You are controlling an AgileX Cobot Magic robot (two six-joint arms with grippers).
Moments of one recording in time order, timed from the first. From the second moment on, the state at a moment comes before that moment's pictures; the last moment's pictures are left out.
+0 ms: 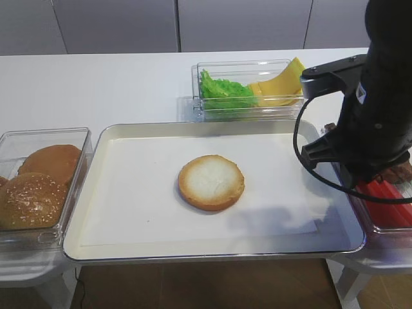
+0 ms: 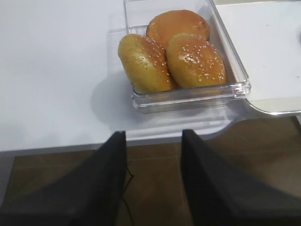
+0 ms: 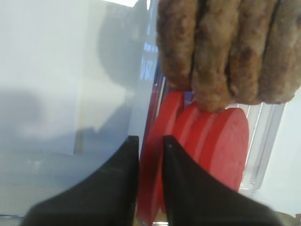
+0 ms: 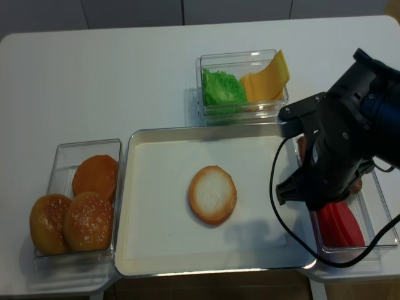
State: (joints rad) left arm 0.02 -0.02 -0.49 -0.01 1.19 -0.04; right arm 0.50 1.49 -1.03 -0.18 1.07 0.37
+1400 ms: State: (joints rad) left arm 0.02 -0.02 -0.49 -0.01 1.19 -0.04; right arm 0.50 1.28 -1.25 -0.10 1.17 0.31
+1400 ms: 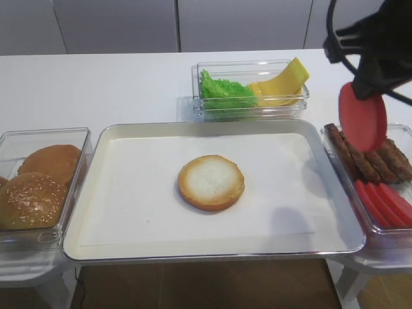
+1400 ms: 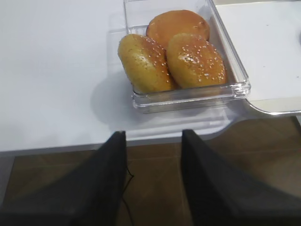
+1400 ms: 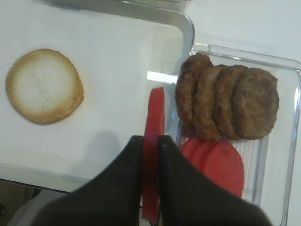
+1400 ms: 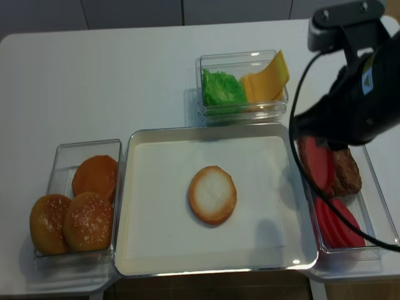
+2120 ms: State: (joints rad) left arm 0.02 -0.02 -0.49 -0.01 1.19 -0.04; right arm 0.76 1.59 -1.36 -0.16 1.06 0.33
